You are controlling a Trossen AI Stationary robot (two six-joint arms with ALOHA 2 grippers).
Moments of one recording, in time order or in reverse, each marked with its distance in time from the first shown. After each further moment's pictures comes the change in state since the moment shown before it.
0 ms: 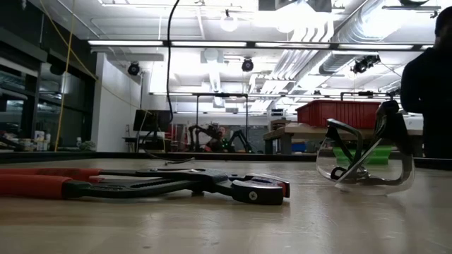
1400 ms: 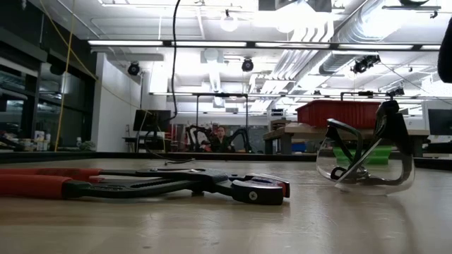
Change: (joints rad) left arm 0.001 0.046 -0.001 0.073 -0.093 -0.026; right arm 0.000 0.001 0.000 0.054 -0.007 -0.008
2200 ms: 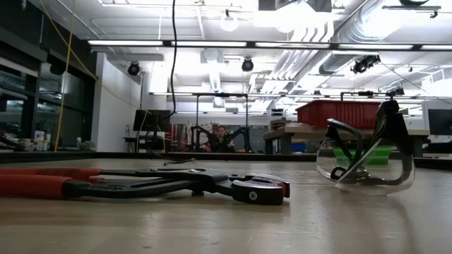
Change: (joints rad) left arm 0.033 -0.028 -0.003 0.033 -0.012 -0.168; right arm 0.002 0.000 0.002 -0.064 0.090 -0.003
